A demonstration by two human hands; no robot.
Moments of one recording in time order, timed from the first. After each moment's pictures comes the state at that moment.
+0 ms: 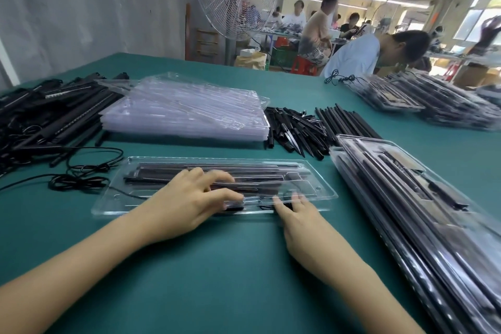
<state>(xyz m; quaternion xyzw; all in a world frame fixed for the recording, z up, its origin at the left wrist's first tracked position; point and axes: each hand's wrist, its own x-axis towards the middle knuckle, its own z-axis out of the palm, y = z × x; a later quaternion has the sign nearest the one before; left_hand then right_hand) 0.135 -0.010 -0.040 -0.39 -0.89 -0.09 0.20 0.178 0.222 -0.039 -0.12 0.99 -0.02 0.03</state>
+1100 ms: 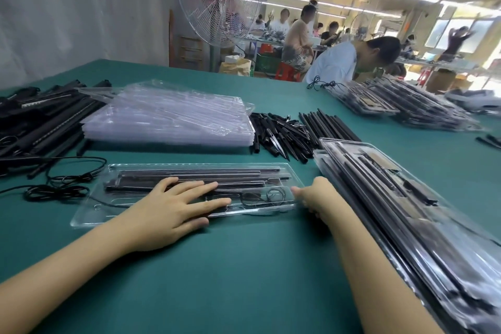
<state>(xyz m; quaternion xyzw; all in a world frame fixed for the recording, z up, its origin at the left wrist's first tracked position) 0.123 -0.023 -0.056 -0.37 -0.93 0.03 0.04 0.111 0.264 -0.020 0.22 0.91 -0.35 0.04</state>
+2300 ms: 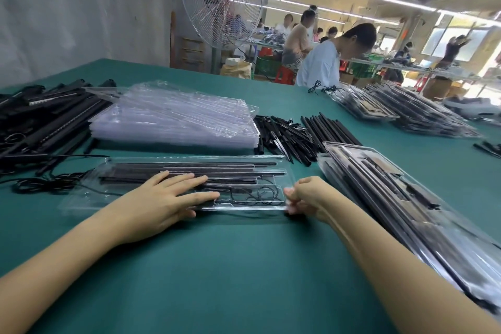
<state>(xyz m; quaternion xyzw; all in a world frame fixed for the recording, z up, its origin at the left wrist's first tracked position) 0.117 -0.053 -0.047 -0.35 -0.94 0.04 0.03 0.111 0.245 -0.012 0.18 0.76 -0.62 0.11</state>
